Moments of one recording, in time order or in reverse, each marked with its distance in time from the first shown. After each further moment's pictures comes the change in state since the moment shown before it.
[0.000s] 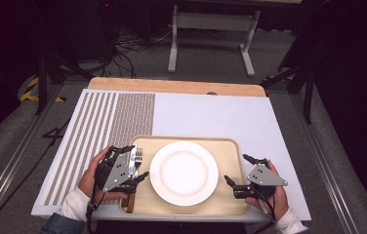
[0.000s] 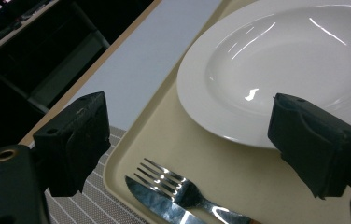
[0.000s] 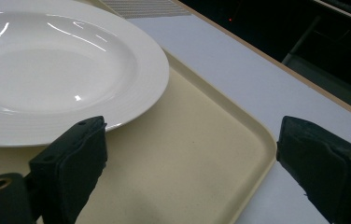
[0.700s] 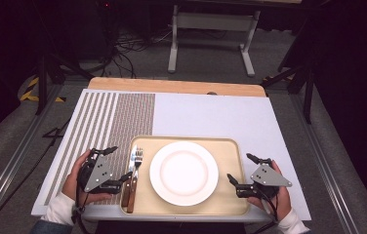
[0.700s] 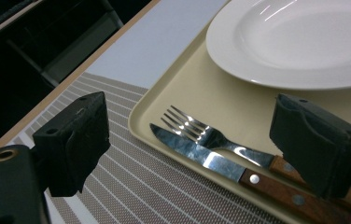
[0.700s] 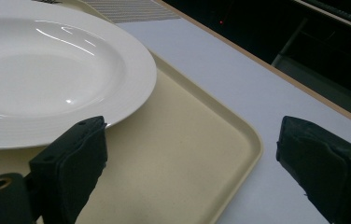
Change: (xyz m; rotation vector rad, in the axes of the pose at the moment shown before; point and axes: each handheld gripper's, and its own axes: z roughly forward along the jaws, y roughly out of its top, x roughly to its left) left arm 0.013 -0.034 -0.025 0.042 0.053 -0.074; right arm -0.004 0.000 -0.007 -0.012 -0.032 0.016
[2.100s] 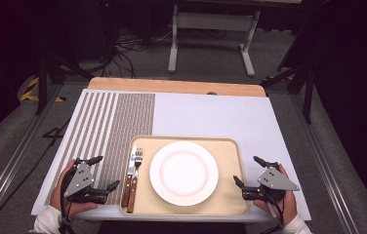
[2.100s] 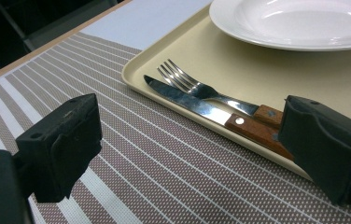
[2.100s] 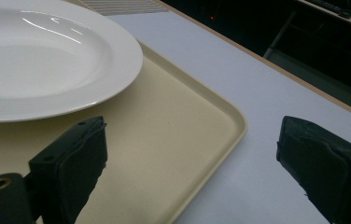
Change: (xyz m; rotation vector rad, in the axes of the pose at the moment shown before) left arm 0.001 -0.041 -0.020 -0.012 -0.041 -0.184; right arm -0.006 -0.012 -0.013 0.007 -0.034 0.024
